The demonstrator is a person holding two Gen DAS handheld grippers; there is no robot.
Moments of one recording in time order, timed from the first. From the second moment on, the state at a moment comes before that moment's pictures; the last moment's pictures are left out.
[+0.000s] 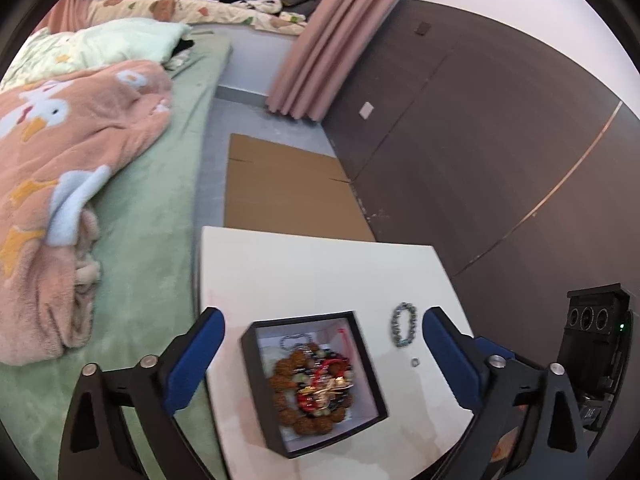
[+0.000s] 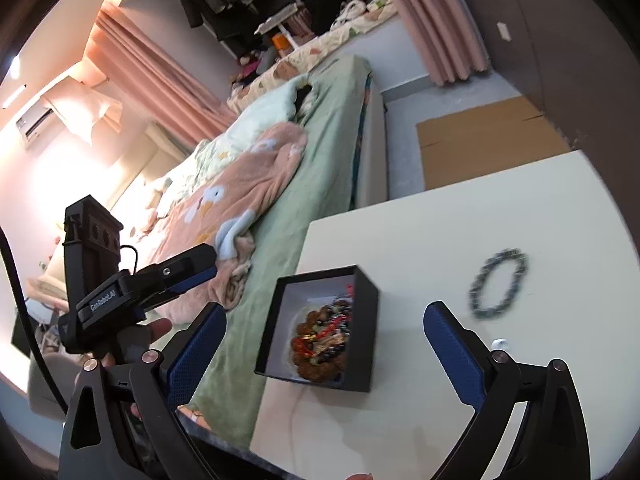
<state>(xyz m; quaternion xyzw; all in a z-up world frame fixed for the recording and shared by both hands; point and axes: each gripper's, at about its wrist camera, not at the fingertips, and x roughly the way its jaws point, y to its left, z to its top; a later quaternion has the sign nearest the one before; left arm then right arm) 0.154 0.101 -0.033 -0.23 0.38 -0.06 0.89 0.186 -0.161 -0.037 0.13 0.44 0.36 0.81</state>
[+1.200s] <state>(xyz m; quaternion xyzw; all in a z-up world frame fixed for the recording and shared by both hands) 0.203 -0.101 -0.089 -0.06 0.47 -0.12 0.87 0.209 -0.351 -0.049 0.21 0.49 0.13 0.84</state>
